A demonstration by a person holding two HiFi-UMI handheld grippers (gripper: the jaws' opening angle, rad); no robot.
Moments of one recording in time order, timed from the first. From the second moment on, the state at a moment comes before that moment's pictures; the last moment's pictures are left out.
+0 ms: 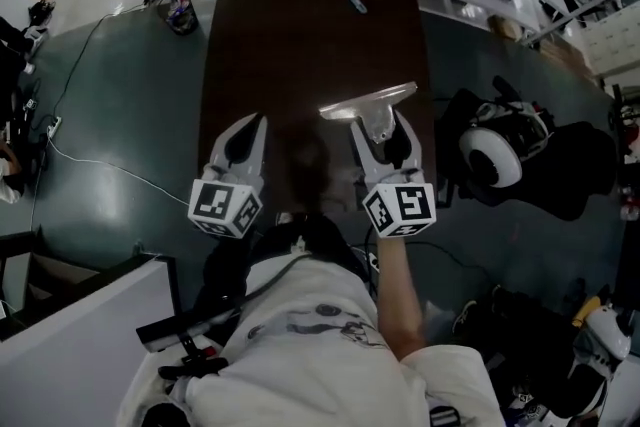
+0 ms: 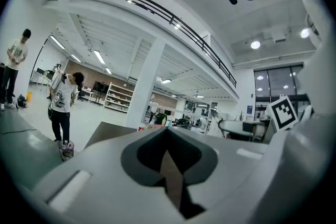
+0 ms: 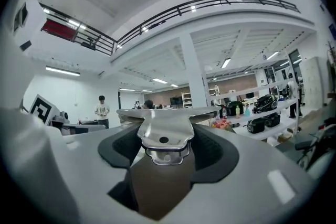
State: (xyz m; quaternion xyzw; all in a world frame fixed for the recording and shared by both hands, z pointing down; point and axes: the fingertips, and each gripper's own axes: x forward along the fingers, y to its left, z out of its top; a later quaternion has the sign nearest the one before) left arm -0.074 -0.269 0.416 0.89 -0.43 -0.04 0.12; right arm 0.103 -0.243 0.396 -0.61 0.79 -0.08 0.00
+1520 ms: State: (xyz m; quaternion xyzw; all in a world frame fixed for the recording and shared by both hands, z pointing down) left arm -0.049 -0.263 0.391 0.90 -0.43 -0.05 0.08; right arm 0.114 -0.230 0.376 -0.60 0.80 -0.04 0.03
